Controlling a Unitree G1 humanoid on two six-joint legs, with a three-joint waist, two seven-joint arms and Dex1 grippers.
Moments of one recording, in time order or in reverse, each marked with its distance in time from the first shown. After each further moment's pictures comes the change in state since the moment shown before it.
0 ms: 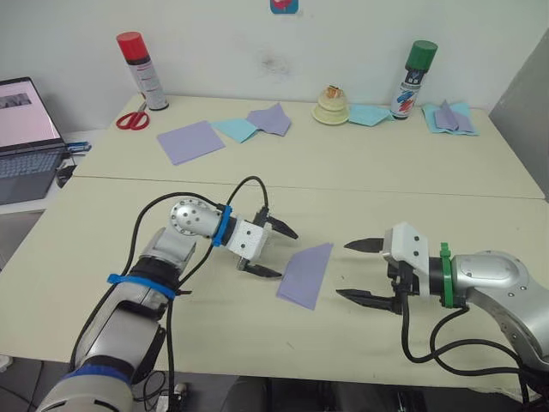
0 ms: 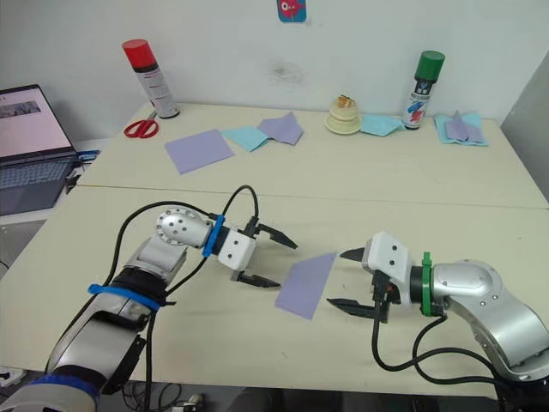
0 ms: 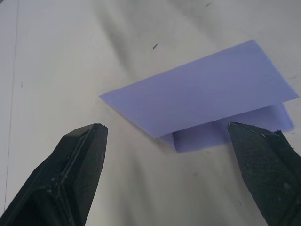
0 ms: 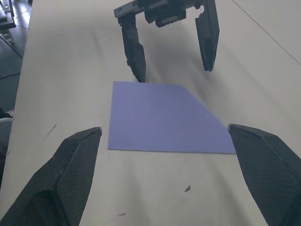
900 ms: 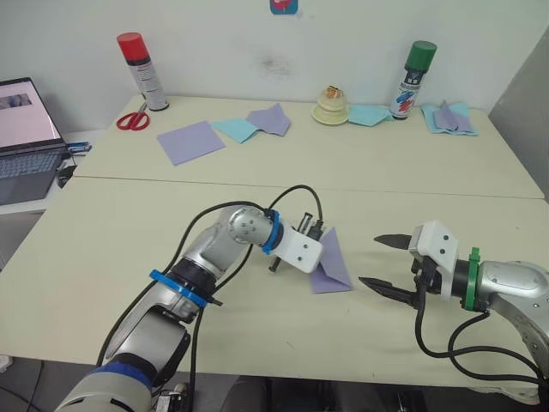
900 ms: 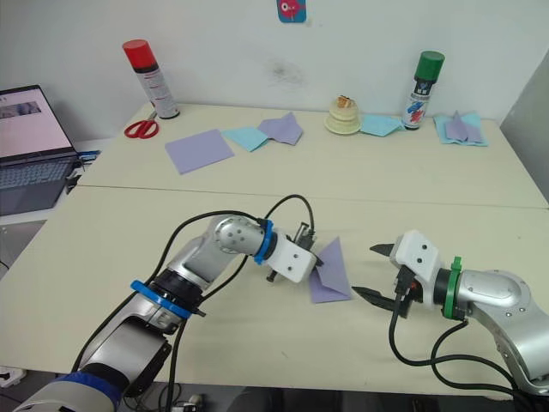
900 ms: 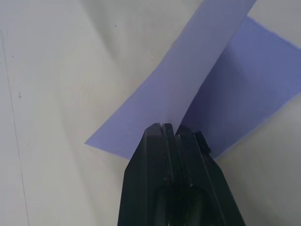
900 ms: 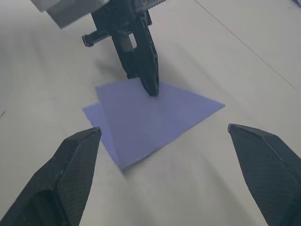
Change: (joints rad) left arm 0.005 -0.132 -0.133 -0.339 0.380 0.433 0.257; right arm 0.139 -0.020 -0.138 0.044 -0.020 -0.071 -0.069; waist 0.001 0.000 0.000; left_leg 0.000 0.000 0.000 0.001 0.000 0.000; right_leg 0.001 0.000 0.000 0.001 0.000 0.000
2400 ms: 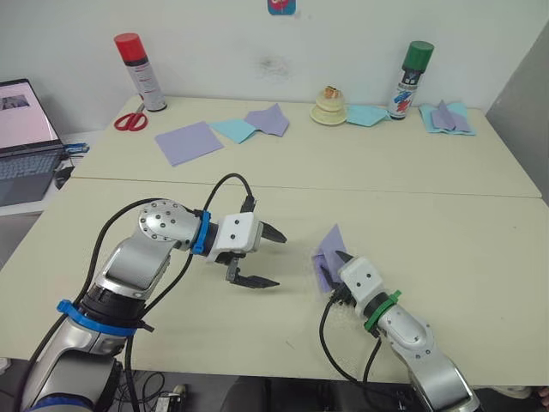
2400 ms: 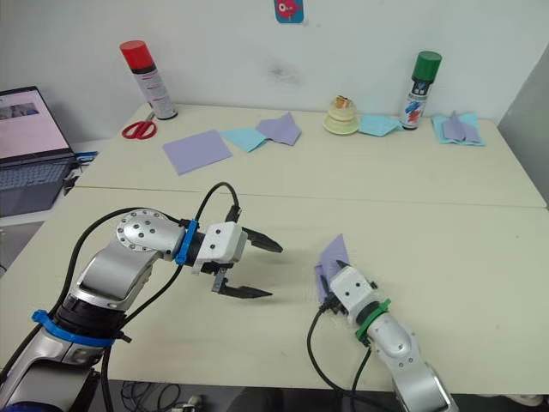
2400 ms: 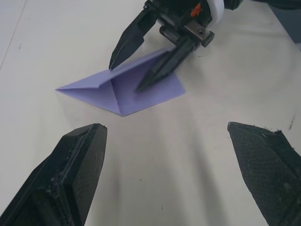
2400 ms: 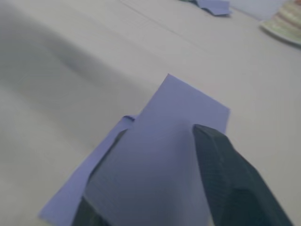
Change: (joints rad) left arm 0.241 0.352 0.258 -0.430 -0.566 0.492 -0.174; right arm 0.108 0.524 0.385 0.224 -0.587 -0.413 -0.574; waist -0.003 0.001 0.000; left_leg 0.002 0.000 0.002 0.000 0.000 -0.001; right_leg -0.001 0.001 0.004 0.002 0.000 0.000
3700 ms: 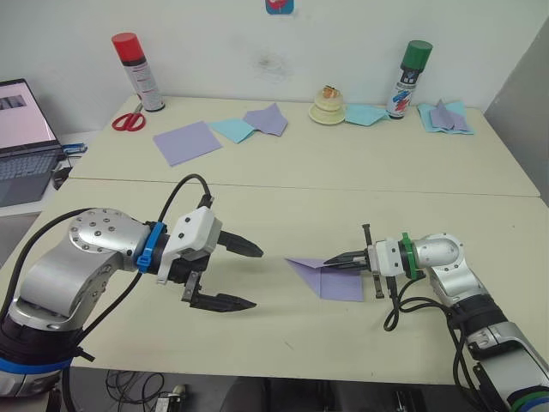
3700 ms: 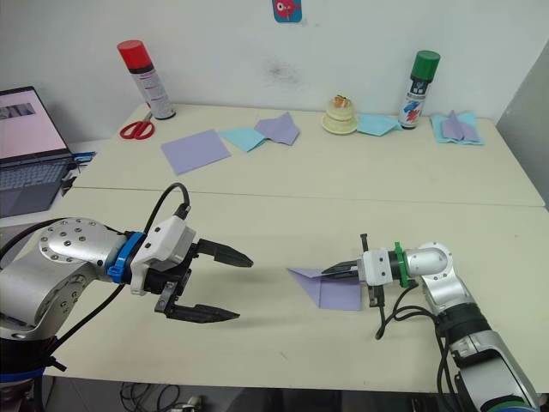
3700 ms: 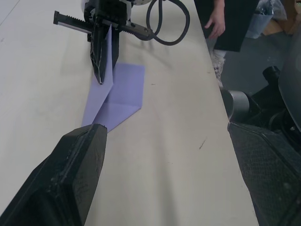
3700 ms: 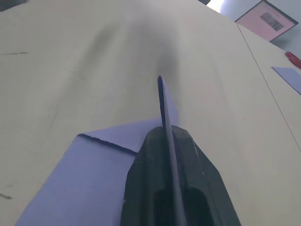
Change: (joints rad) left arm 0.174 0.235 0.205 -0.299 -0.355 0.331 -0.011; right arm -0.598 -0.225 -0.028 0.812 0.344 -0.792 1.092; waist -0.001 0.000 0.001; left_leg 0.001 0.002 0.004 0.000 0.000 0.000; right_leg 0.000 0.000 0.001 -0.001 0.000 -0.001
